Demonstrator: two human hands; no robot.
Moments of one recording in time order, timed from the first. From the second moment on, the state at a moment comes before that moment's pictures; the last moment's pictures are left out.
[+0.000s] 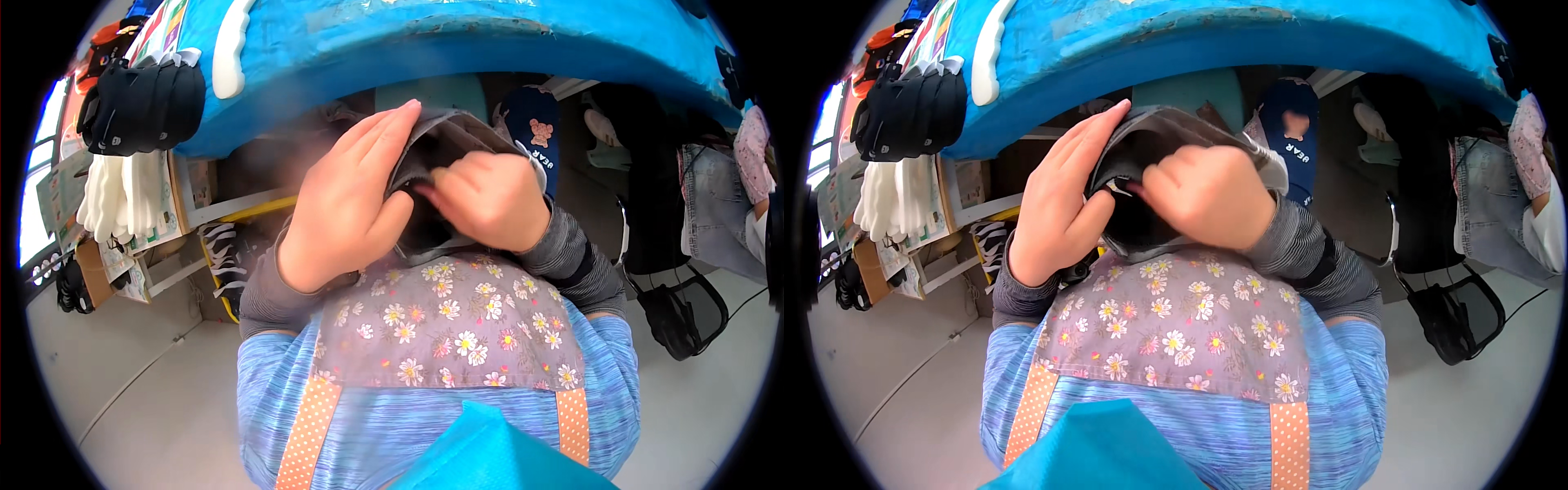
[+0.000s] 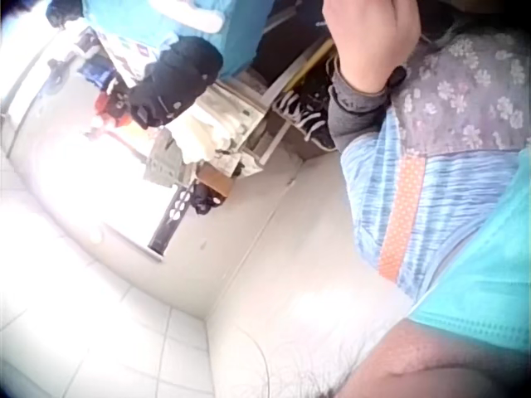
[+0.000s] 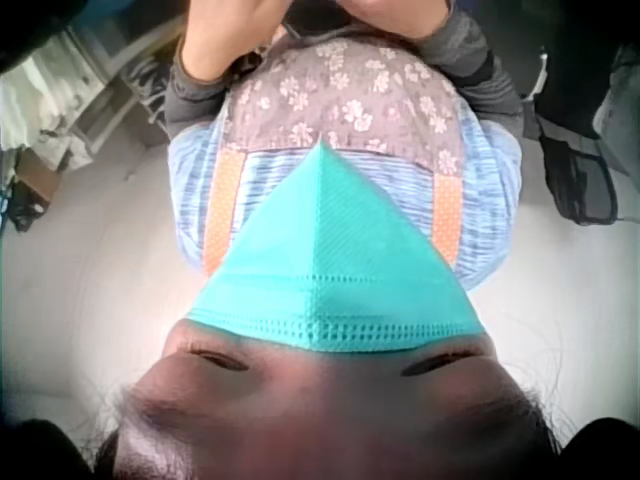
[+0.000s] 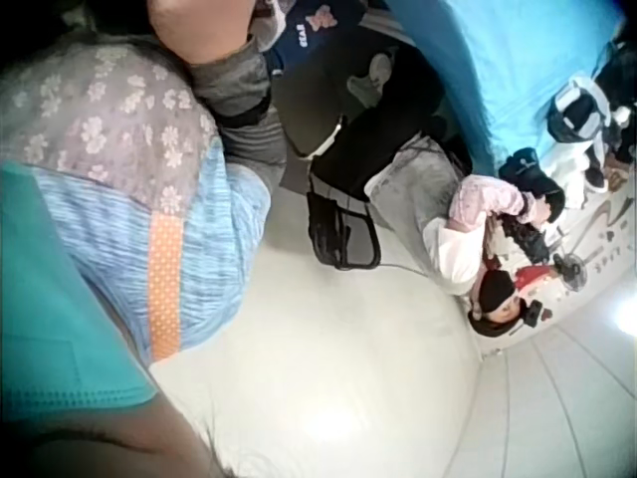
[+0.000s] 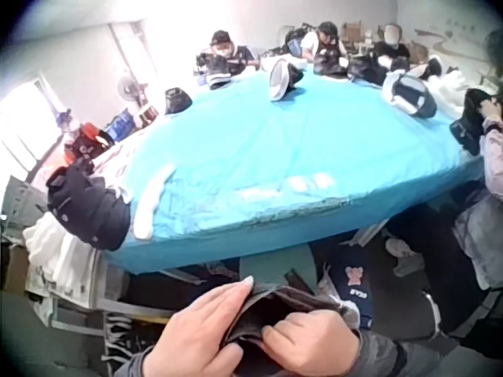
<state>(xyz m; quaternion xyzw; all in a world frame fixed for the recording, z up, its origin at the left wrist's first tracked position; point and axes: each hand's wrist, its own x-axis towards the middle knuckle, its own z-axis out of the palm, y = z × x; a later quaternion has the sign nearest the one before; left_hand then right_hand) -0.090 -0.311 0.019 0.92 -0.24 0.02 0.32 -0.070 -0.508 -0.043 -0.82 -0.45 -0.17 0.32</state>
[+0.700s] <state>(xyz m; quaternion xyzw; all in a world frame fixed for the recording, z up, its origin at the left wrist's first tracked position) -0.090 -0.316 0.032 0.93 -0.23 0.04 0.28 -0.076 -0.519 -0.014 -0.87 -0.28 -0.17 0.38</state>
